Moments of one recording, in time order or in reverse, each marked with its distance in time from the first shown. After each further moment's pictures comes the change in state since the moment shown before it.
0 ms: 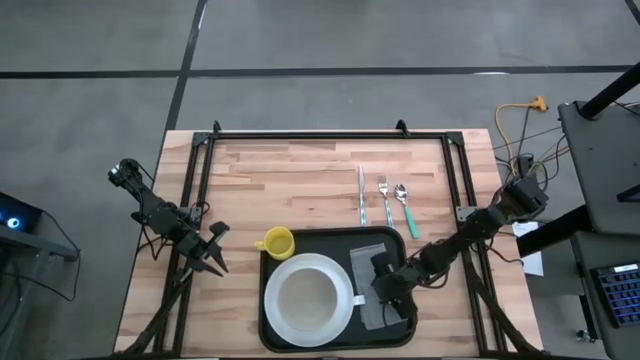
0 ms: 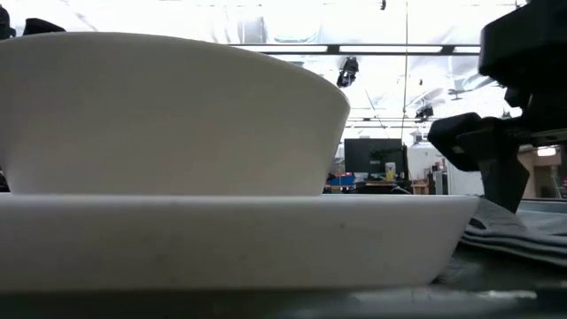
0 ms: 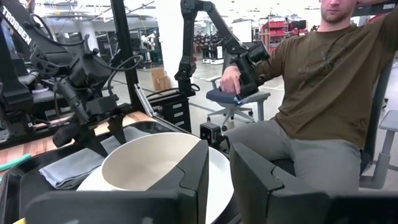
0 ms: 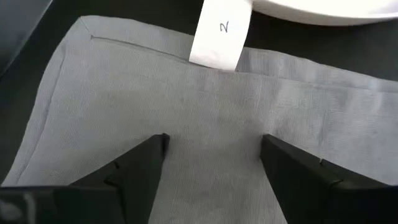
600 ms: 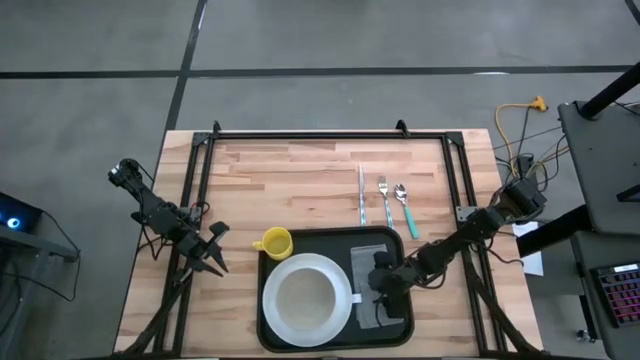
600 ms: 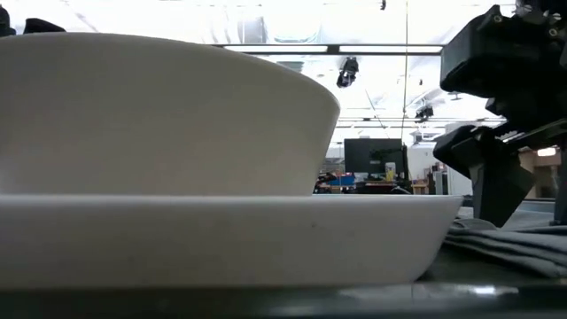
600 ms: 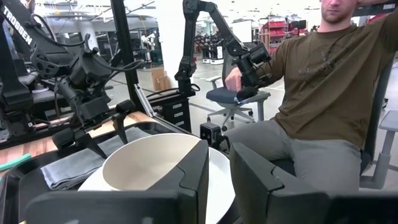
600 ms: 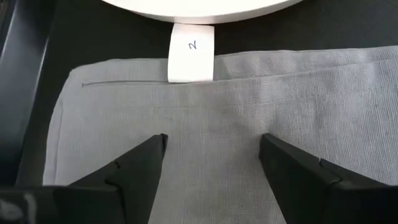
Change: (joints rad) left arm 0.000 0.000 0.000 0.000 0.000 0.000; right arm -0.010 0.044 0.012 0.023 0.012 0.349
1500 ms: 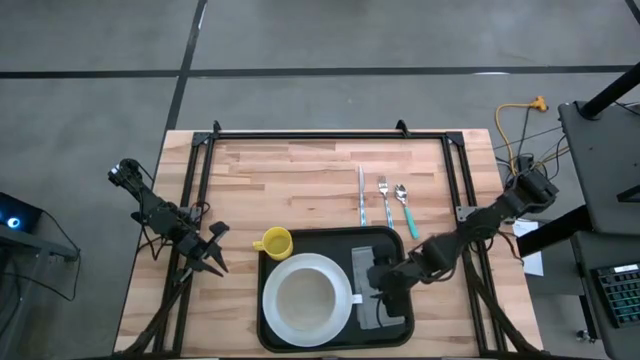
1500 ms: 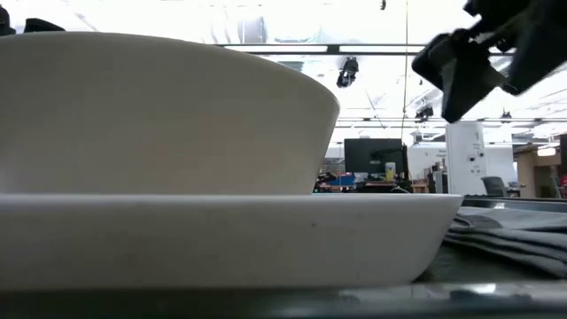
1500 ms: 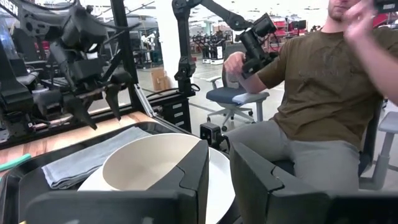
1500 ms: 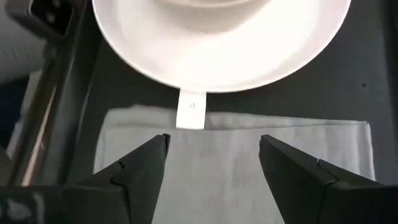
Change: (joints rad) left arm 0.000 0.000 0.000 0.000 0.000 0.000; right arm -0.008 -0.170 0.243 -0.362 0.074 -0.092
